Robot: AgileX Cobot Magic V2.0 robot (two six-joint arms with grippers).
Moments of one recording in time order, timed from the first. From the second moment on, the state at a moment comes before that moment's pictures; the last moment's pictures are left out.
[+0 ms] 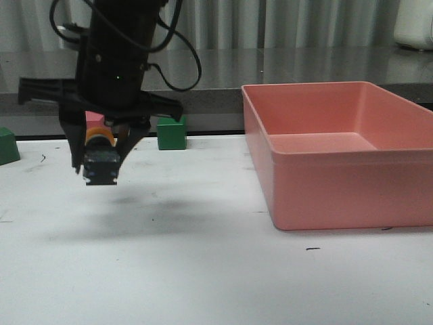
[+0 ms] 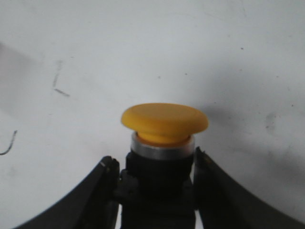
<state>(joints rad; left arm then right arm) 0.03 0.44 -0.40 0.00 0.15 -0.03 0.77 2.35 -2.20 0.14 1.05 0.41</state>
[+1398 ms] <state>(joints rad) 0.03 0.44 -0.40 0.00 0.15 -0.03 0.76 2.20 -2.20 0.05 1.12 0.39</state>
